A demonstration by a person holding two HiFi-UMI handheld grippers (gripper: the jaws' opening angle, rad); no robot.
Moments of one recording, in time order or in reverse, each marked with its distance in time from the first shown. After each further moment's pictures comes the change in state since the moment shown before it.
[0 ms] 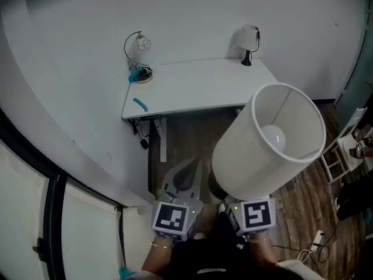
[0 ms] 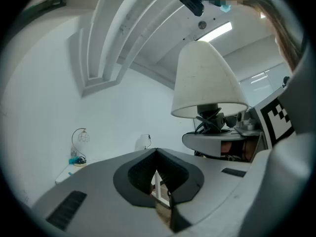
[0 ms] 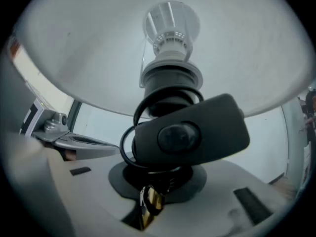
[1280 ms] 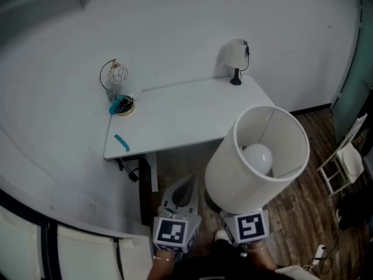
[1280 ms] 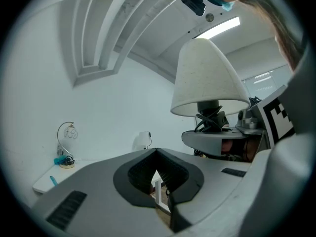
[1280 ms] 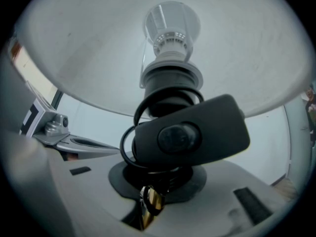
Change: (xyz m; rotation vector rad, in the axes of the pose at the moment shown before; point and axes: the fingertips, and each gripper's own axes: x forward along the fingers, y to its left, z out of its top) left arm 0.179 0.037 -0.013 -0.017 0.041 -0.006; right arm 0.135 -0.114 -0.028 0.014 0.021 -0.004
